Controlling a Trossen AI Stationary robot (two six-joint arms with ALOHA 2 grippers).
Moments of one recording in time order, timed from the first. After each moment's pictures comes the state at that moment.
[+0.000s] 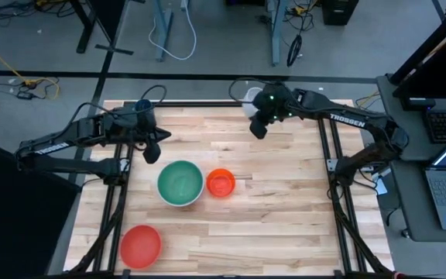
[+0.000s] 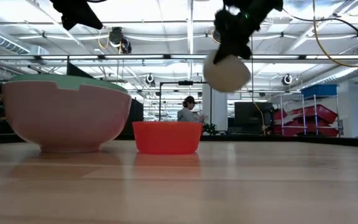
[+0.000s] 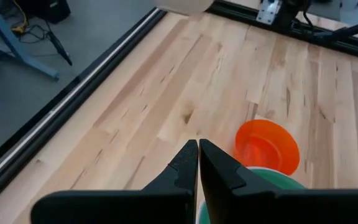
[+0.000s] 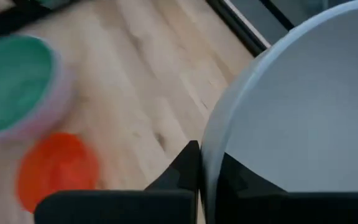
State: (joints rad) left arm 0.25 0.80 0.99 -0.79 -0.07 -0.15; right arm -0.42 1.46 1.34 -0.66 -0.08 0.12
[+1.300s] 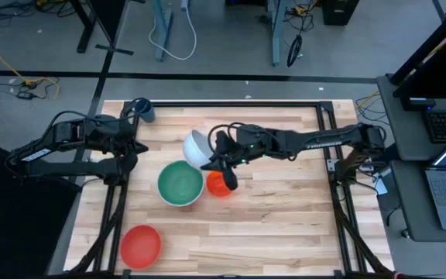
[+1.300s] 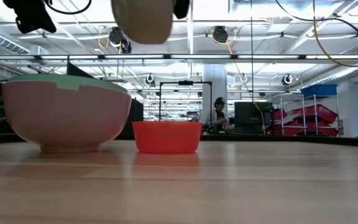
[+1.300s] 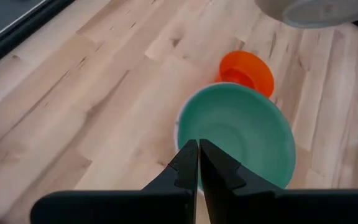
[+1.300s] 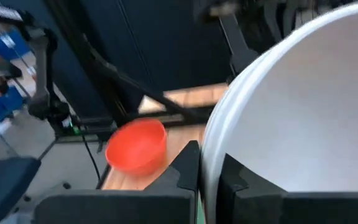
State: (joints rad) left arm 0.25 0.61 0.99 -1.17 0.05 -0.34; right arm 0.02 1.69 1.45 -0.02 -0.21 0.23
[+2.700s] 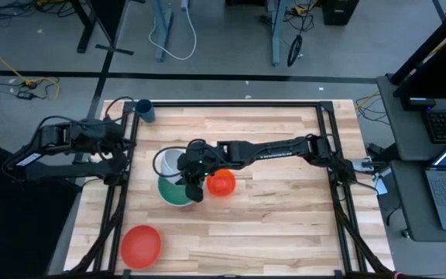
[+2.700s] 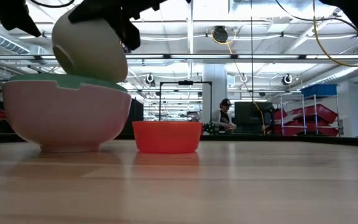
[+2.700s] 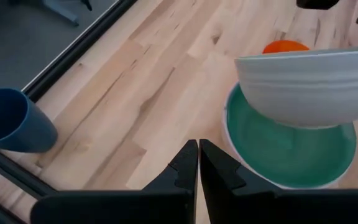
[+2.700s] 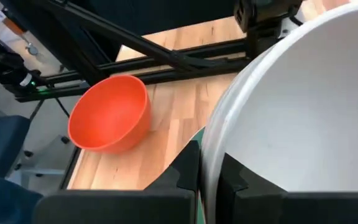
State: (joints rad) left arm 0.25 0.48 0.99 -1.30 -0.11 -0.23; right arm 0.05 2.21 2.04 -0.40 -0.23 0.23
